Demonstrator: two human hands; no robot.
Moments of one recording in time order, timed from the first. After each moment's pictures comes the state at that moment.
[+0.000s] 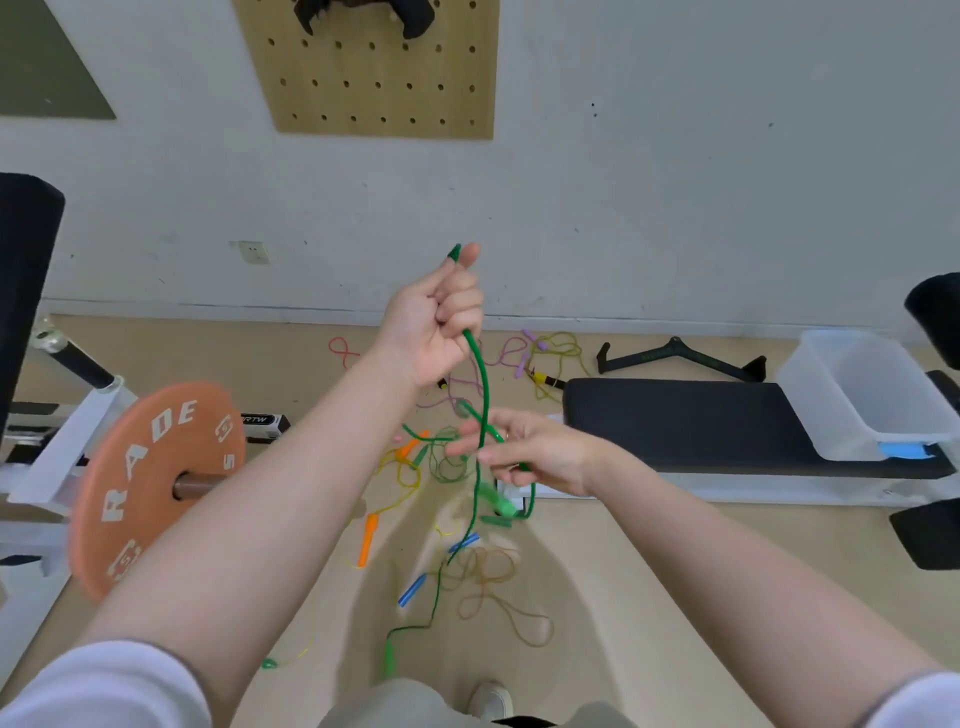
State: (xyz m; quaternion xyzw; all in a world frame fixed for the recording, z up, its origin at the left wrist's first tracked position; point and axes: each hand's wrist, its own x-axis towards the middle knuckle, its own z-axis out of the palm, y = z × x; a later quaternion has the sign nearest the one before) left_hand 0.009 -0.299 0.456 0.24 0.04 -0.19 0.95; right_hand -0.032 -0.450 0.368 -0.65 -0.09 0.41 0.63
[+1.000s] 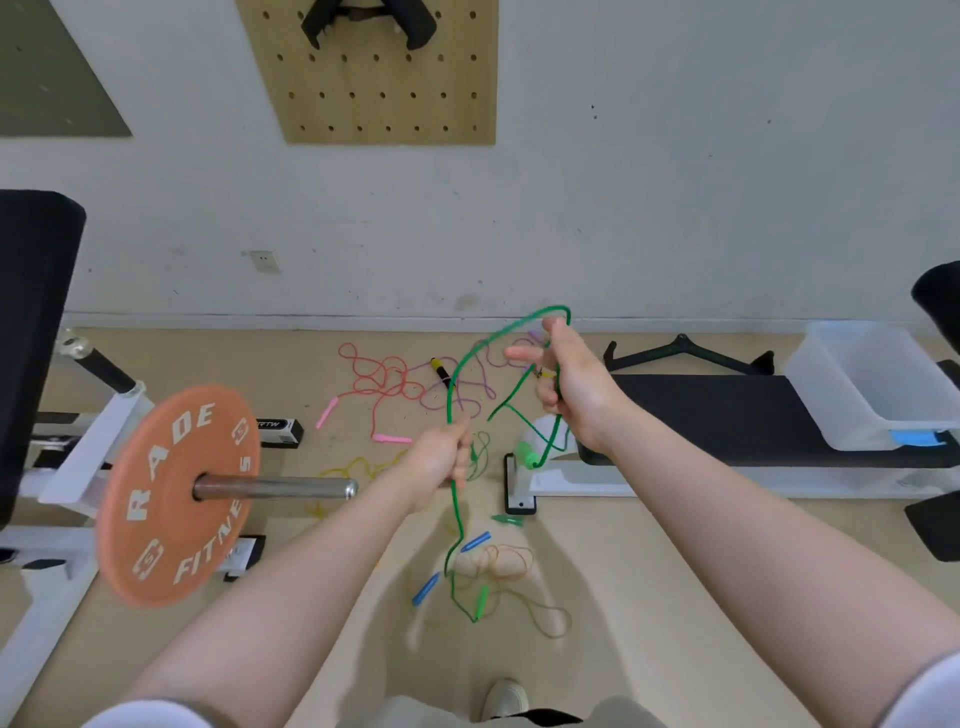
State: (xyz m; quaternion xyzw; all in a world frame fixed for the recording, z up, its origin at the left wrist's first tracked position) left_hand -0.057 -0.291 0.335 0.70 0.18 -0.23 0.65; right_hand -0.020 -0.445 0.400 -0.67 0.08 0.14 0.72
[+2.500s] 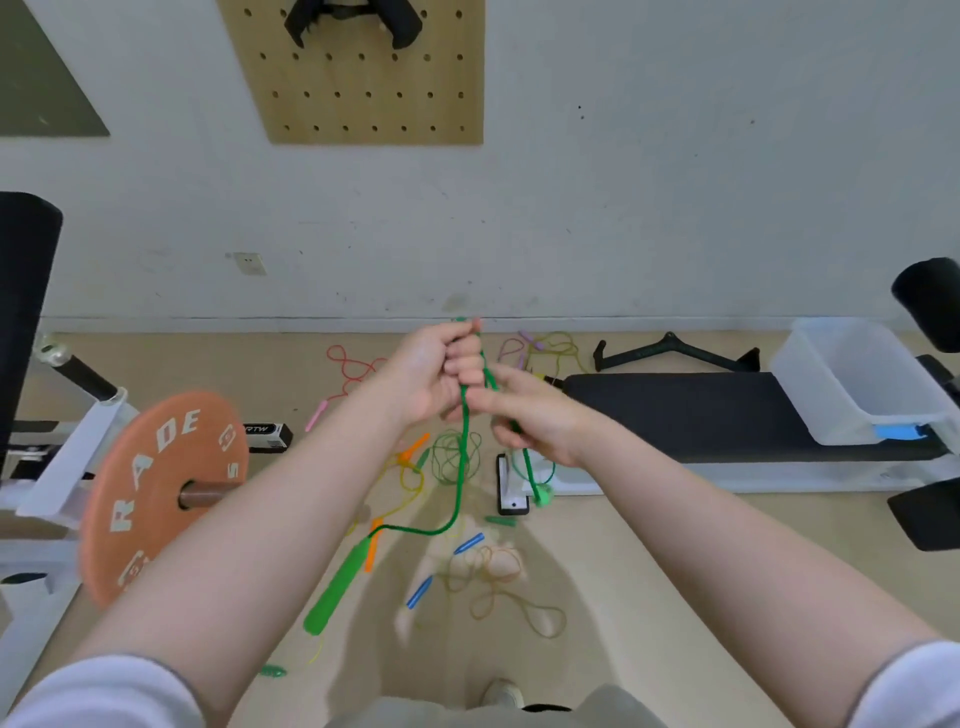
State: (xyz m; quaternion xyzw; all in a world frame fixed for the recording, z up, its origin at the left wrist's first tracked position) left_hand -0.007 -0.297 0.423 0.44 0.13 -0.22 0.86; right_hand -0.033 -0.428 0.394 -0.67 -0.08 0.31 0.67
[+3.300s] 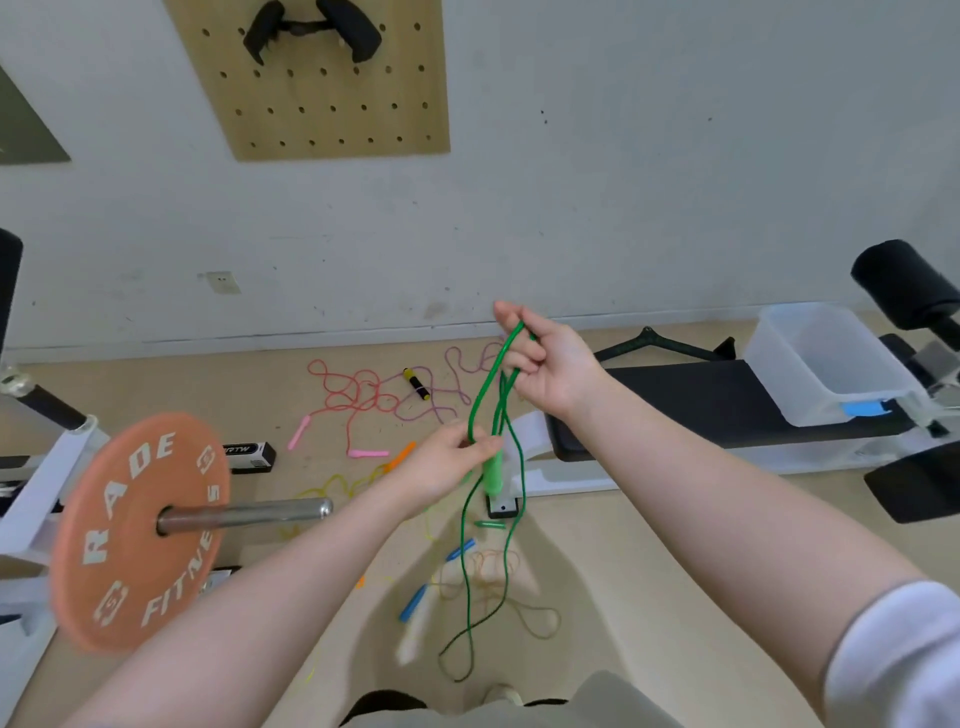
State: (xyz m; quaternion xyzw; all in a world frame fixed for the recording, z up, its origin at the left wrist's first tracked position) left_hand -0.063 -0.319 0.343 0.82 -0.04 -0.20 0.54; right_hand -0.005 -0.456 0.420 -0.28 0.14 0.20 0.93
